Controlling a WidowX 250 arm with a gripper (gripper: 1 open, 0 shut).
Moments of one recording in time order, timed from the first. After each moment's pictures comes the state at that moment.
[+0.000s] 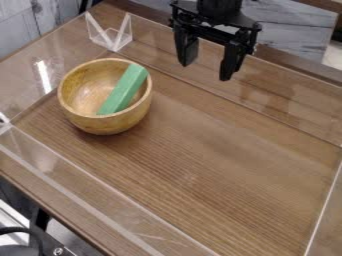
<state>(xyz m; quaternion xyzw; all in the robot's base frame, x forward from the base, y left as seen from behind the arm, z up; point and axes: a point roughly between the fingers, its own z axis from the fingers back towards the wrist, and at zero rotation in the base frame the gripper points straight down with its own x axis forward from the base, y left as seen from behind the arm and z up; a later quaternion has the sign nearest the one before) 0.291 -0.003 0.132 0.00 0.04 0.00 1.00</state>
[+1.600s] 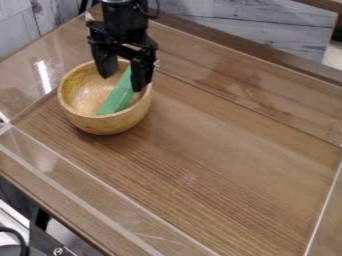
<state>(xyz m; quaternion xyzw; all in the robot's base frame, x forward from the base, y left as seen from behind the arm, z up) 0.256 0.100 0.092 0.00 0.03 0.01 1.00</state>
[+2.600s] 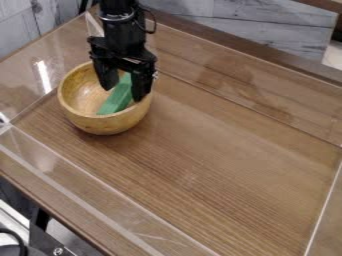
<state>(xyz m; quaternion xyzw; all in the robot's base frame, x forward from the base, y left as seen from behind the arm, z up) 0.264 0.104 0.068 -0.01 0.03 0.03 1.00</state>
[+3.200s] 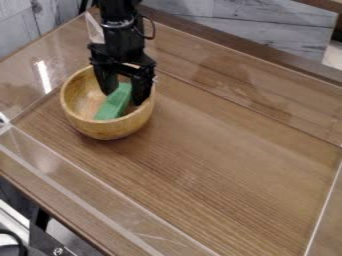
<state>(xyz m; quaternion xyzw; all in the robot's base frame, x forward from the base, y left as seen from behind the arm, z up) 0.268 0.108 0.055 -0.02 0.04 0.04 1.00</state>
